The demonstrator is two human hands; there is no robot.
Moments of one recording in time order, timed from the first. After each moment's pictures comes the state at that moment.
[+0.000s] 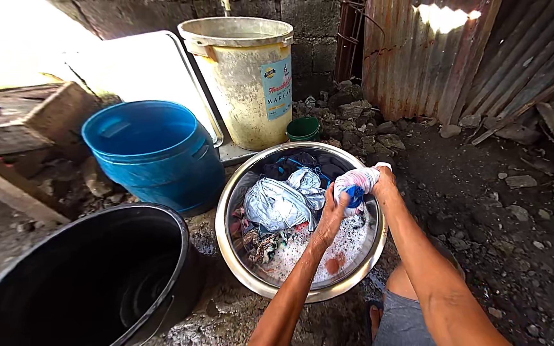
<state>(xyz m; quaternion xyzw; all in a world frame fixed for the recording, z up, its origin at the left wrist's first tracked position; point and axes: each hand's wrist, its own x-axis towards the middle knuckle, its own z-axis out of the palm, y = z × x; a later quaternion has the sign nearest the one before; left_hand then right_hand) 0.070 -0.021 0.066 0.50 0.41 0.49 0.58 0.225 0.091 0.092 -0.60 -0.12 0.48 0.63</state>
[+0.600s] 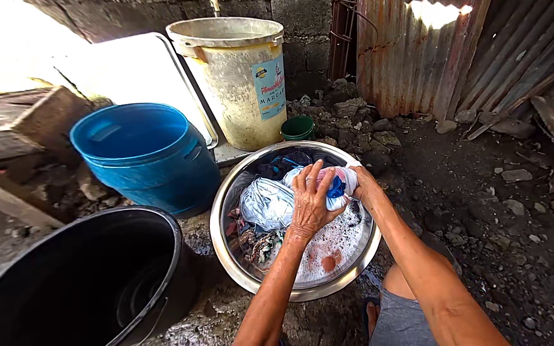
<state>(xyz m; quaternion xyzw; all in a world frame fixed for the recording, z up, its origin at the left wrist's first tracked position) 0.039 -0.008 0.092 0.76 0.42 0.47 -0.16 0.198 0.065 0.107 -0.52 -0.20 0.64 0.54</state>
